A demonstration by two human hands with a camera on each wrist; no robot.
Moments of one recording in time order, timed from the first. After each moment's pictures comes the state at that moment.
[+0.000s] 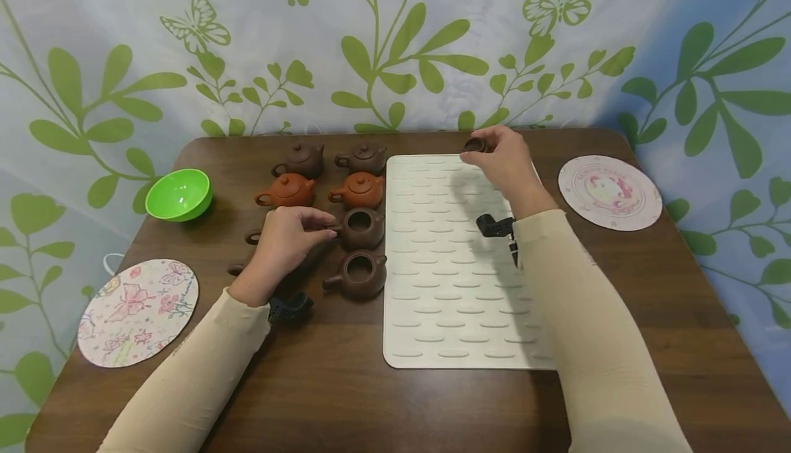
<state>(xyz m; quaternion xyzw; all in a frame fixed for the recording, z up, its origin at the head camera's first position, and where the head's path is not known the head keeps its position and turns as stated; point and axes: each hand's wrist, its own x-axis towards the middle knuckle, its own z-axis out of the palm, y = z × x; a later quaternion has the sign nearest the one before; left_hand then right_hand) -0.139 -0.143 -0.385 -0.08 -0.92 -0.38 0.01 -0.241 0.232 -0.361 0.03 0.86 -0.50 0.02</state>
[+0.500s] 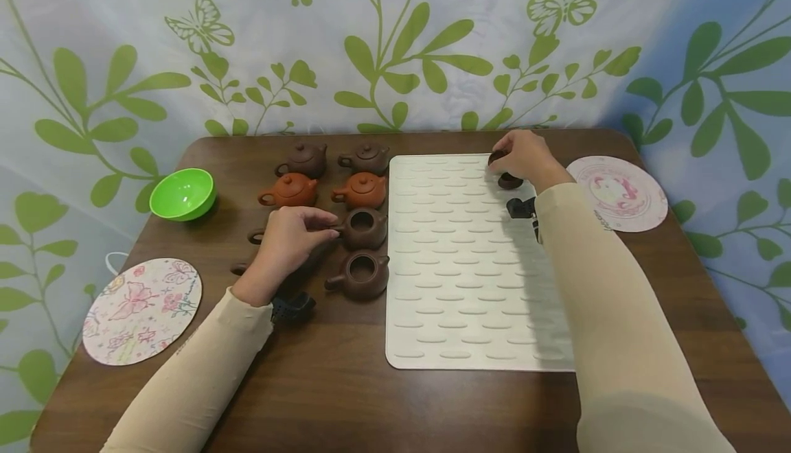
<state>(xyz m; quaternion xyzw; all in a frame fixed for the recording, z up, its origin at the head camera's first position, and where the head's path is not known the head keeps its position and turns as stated) -0.139 -0.143 -0.387 -0.08 -0.92 -0.38 0.00 -0.289 0.287 -0.376 -0.02 0.94 -0.30 0.15</state>
